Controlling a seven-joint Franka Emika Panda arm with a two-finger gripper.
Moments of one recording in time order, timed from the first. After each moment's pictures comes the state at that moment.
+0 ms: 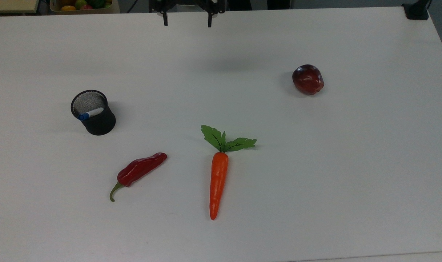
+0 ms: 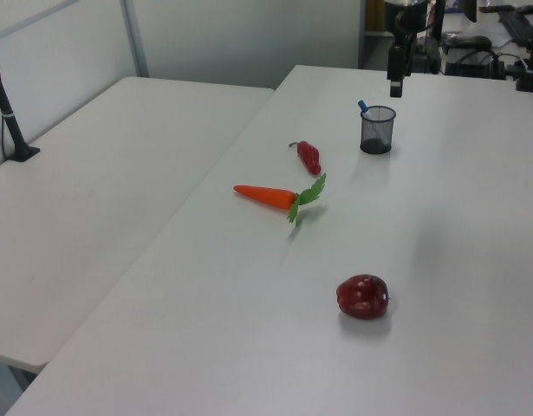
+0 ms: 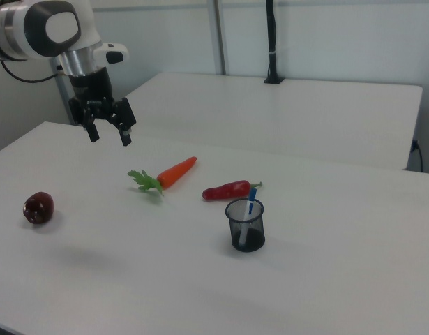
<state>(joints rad) 0.15 0.06 -0.01 -1.61 -0.07 1.66 0.05</state>
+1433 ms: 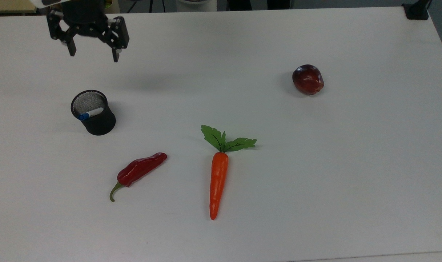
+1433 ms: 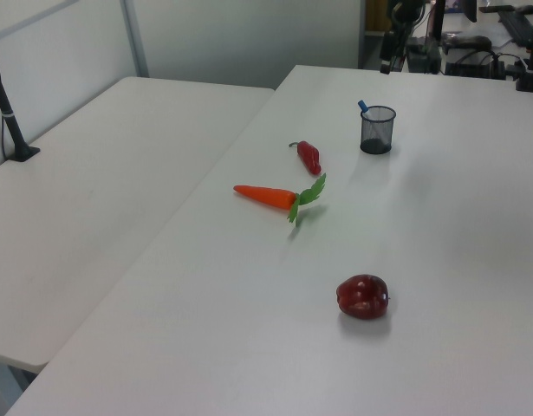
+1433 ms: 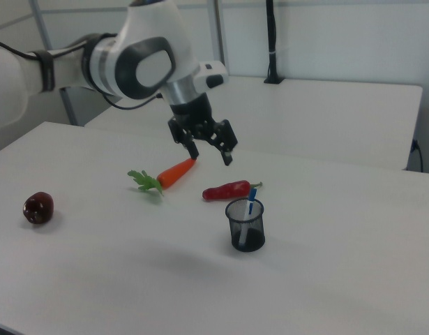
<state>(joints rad) -0.09 0.18 -0.10 -1.61 -0.07 1.98 -0.16</state>
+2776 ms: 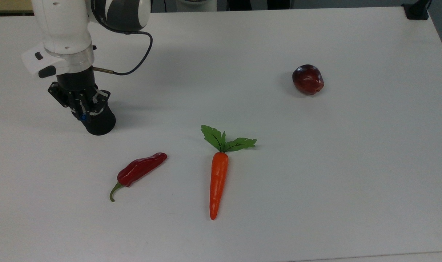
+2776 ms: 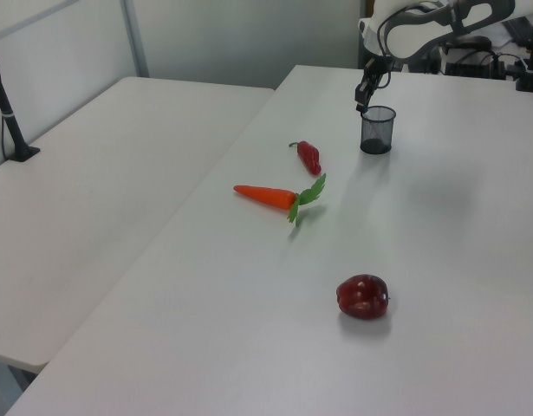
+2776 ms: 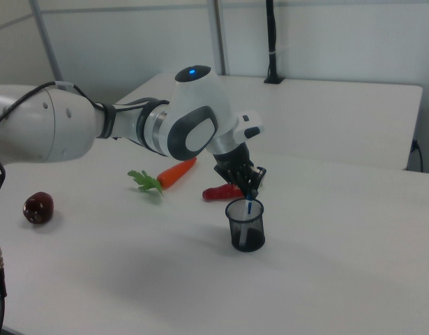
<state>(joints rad) -0.14 0.44 -0.10 -1.61 -0.04 2.35 -0.16</state>
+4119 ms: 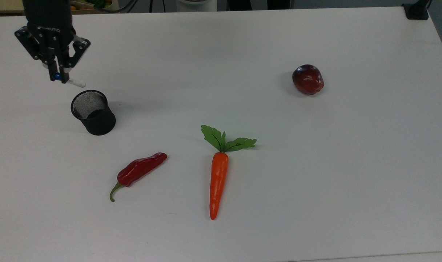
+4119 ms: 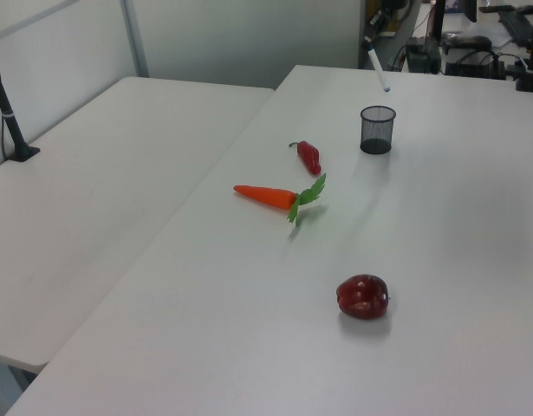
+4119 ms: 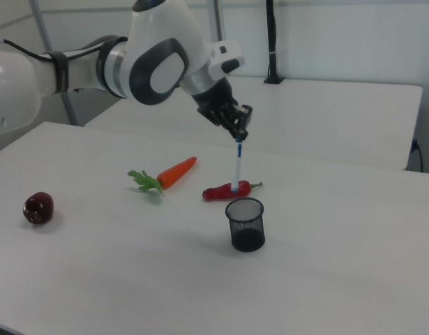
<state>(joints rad) -0.15 0.22 -0.08 -1.58 -0.03 2.27 -0.13</state>
